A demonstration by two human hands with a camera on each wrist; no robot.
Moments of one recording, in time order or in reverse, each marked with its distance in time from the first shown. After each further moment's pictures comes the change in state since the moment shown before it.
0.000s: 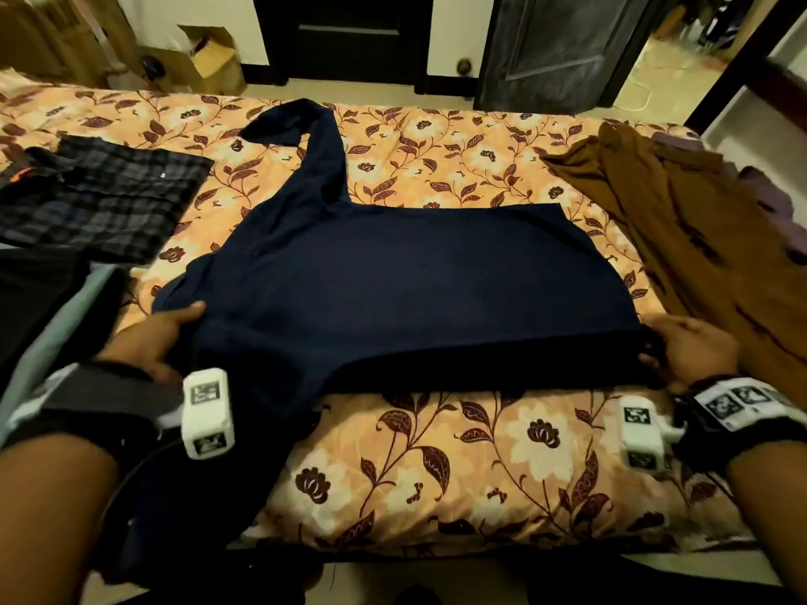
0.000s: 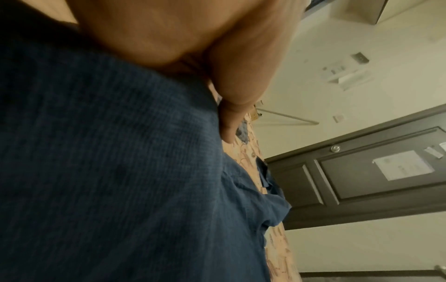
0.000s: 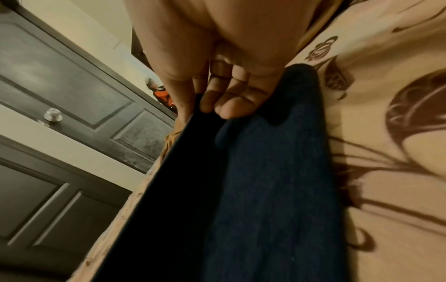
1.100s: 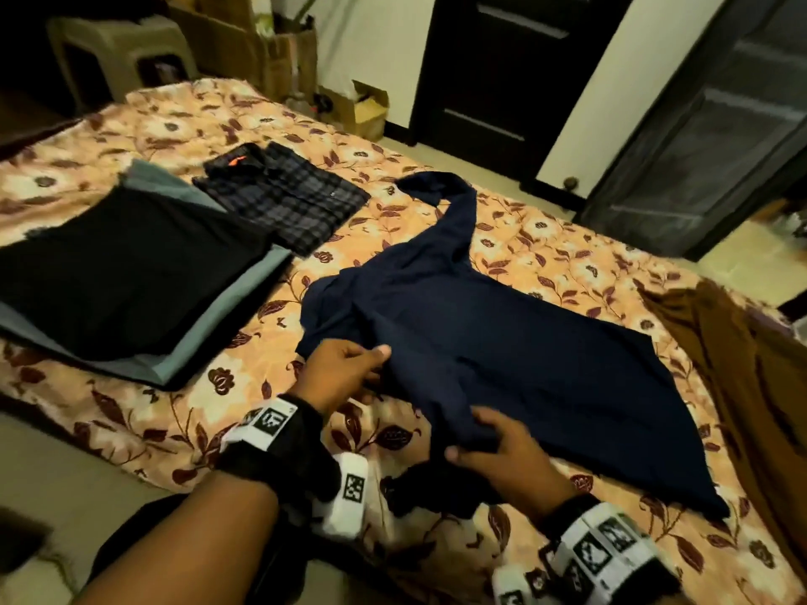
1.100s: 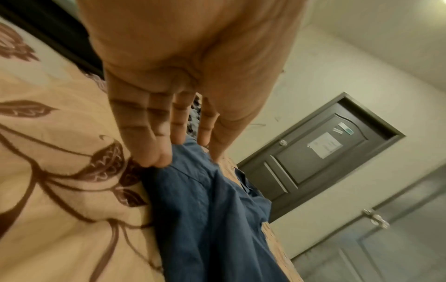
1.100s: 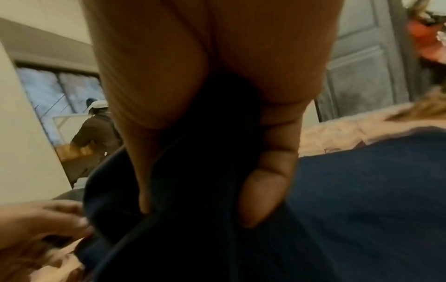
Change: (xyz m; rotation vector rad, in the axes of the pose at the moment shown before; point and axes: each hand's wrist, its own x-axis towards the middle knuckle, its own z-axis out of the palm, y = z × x) left_hand -0.046 -0.054 -0.017 0.164 -0.139 0.348; right_hand -0.257 -0.019 0.147 -0.543 -1.113 -0.350
